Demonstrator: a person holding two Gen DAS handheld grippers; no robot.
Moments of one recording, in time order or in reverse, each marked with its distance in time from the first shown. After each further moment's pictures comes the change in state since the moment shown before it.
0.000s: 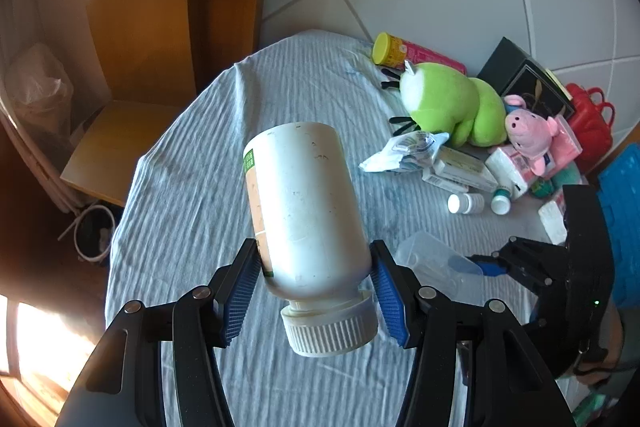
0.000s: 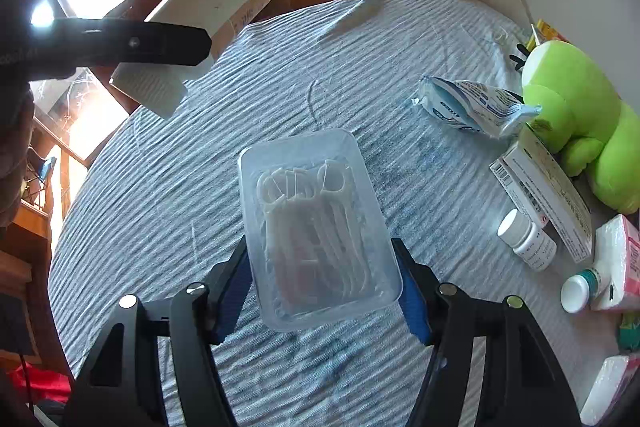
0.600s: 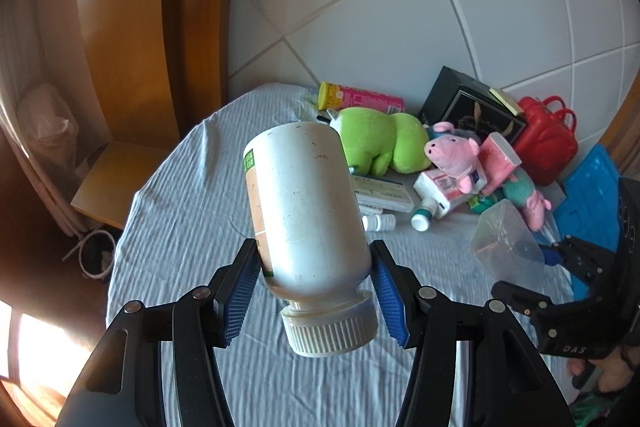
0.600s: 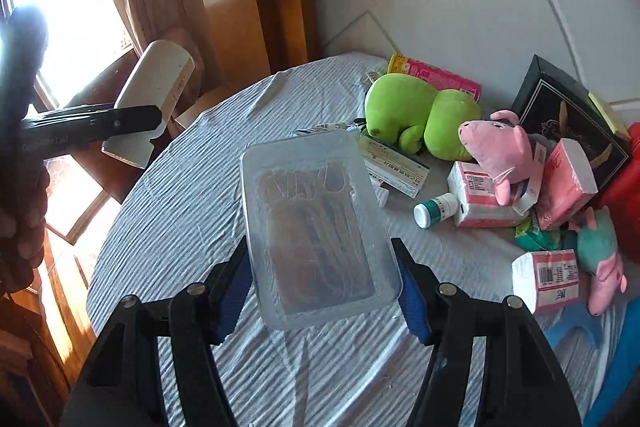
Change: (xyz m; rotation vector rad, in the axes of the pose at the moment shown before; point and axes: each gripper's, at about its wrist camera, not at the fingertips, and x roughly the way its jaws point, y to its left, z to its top) left arm -0.113 -0.102 -0.005 0.040 -0.122 -0.010; right arm -0.196 -0.039 -0.051 0.201 -0.190 -0.162
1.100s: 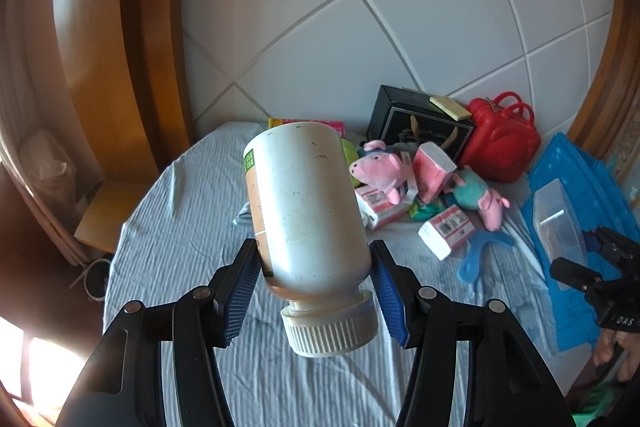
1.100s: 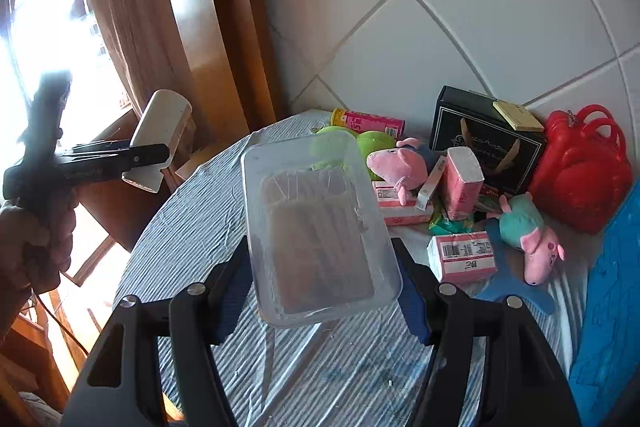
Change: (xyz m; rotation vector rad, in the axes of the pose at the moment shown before) left arm -0.087 -0.127 0.006 0.095 -0.078 -0.001; right arm -0.177 -0.085 -0.056 0.093 -0.184 -0.025
